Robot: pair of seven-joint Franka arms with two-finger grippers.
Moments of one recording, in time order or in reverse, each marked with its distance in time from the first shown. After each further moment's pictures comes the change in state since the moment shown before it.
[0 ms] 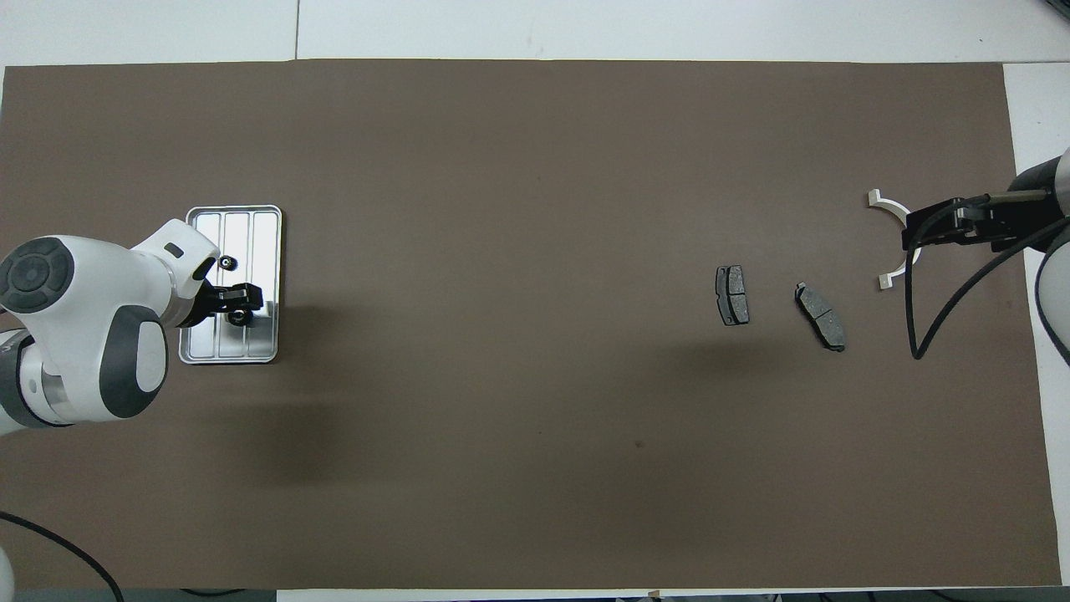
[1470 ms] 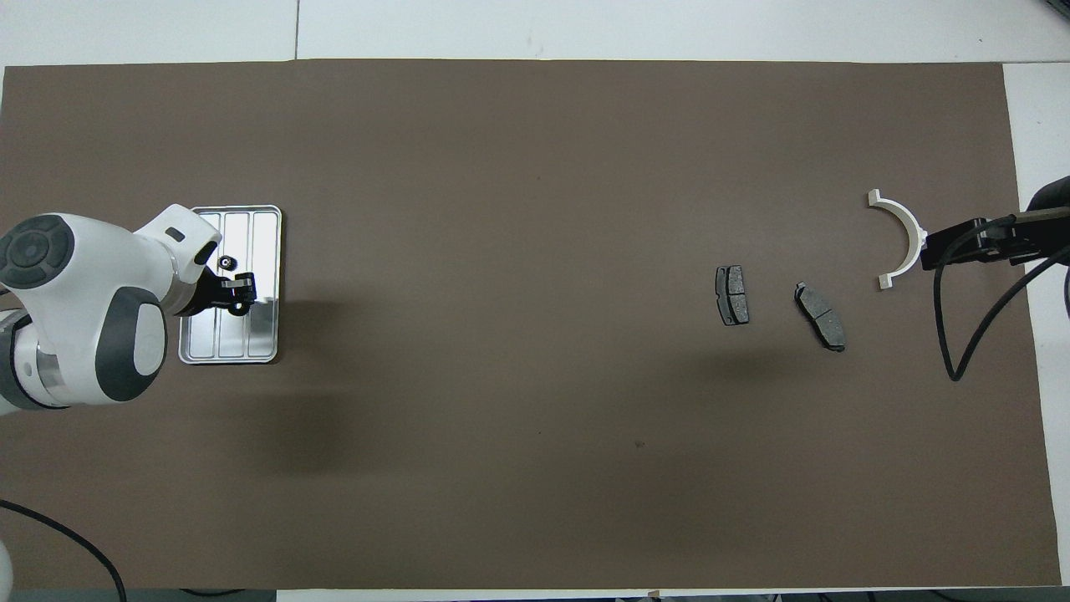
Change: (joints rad) left arm -0.022 0.014 -0.010 0.103 0.000 -0.117 -0.076; right arm -0.039 -0.009 0.001 -0.009 0.000 -0.047 -0.111
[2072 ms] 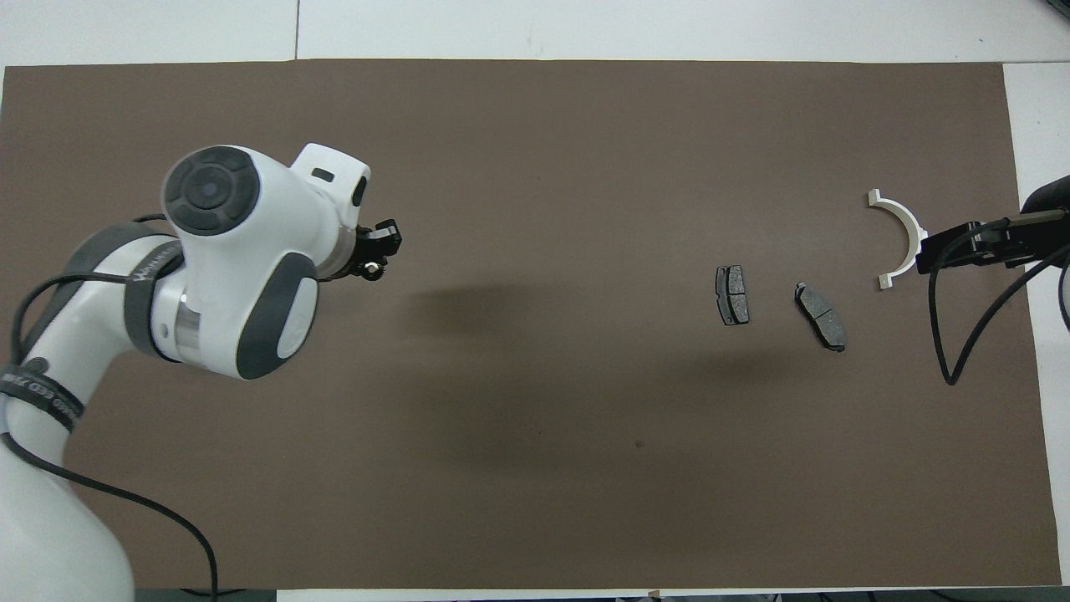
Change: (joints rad) left arm -0.379 0.064 -0.015 0.287 -0.019 -0.179 -0.613; right arm 0.003 -0.004 0.003 -0.001 0.000 -0.020 -0.019
